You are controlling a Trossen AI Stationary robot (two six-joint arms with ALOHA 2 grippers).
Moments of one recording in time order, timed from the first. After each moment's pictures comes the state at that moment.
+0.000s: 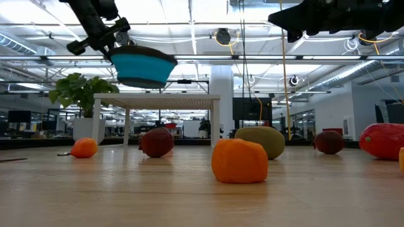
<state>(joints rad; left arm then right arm) 1.05 1.25 1.37 -1.17 0.37 -0.72 -0.13 0.79 0.43 0.39 -0.16 -0.17</state>
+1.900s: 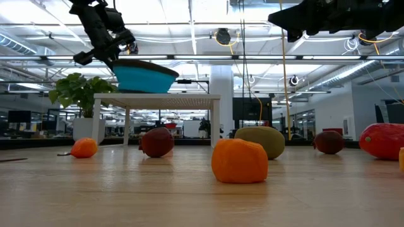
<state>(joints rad) 1.07 1.36 1.37 -1.16 0.36 -0.58 -0.13 0.79 0.43 0.39 -0.16 -0.17</state>
